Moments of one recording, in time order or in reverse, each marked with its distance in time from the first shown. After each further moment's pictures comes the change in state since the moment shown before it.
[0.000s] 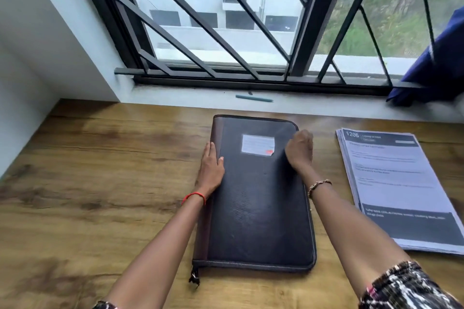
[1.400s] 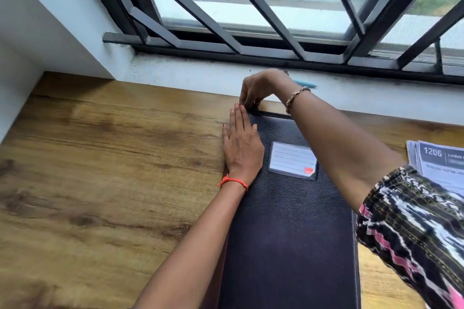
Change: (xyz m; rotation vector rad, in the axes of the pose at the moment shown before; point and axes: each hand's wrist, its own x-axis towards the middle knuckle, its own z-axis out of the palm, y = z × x) left_hand 0.097 0.025 0.035 0.432 0.202 -0.066; right_hand 0.158 -0.189 0.102 -0.212 -1.276 -0.415
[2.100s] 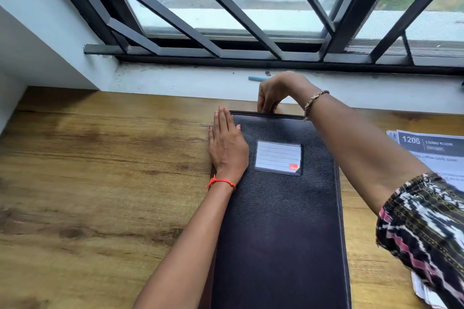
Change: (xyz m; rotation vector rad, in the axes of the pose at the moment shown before) left_hand 0.001 -0.003 0.005 0.024 0.005 0.016; right_hand -0.037 0.066 -0.007 -0.018 0.036 0.105
